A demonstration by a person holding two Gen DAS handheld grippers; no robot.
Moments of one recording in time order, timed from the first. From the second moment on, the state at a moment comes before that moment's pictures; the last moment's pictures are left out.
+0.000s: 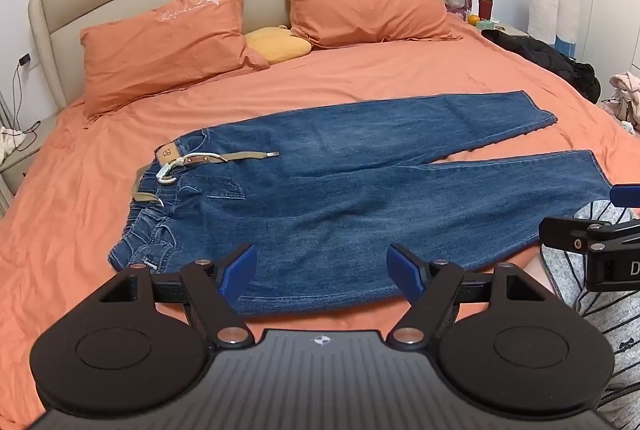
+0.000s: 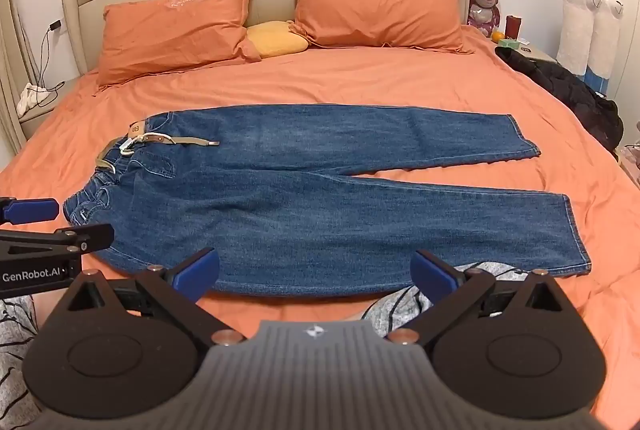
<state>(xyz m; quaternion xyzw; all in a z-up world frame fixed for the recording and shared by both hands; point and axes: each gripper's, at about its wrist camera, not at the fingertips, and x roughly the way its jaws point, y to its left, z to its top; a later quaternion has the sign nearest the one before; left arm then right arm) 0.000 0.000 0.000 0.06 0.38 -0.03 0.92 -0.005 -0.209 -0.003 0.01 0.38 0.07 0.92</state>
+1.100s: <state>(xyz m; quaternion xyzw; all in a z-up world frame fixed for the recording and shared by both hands) 0.009 -0.004 0.009 0.07 0.37 -0.03 0.92 0.006 -0.205 0.007 0.02 0.38 0.07 0.92</state>
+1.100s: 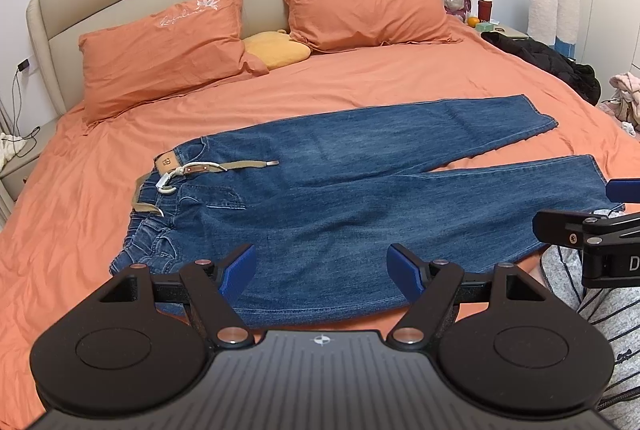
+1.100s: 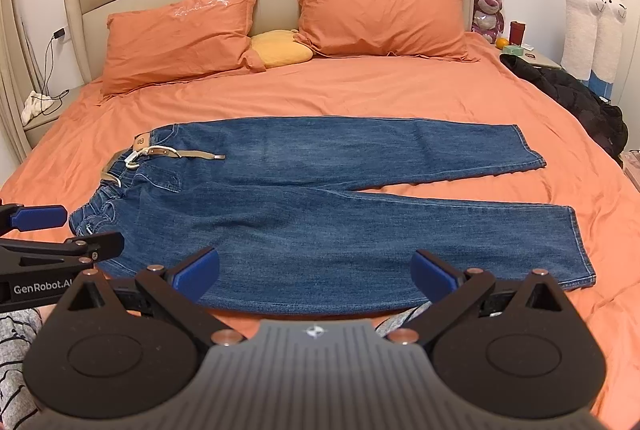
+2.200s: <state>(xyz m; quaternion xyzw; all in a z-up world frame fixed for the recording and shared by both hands) 0.007 -0.011 0.010 0.07 0.37 -0.03 0.92 0.003 -0.209 0.004 0.02 0.38 0.07 0.92</state>
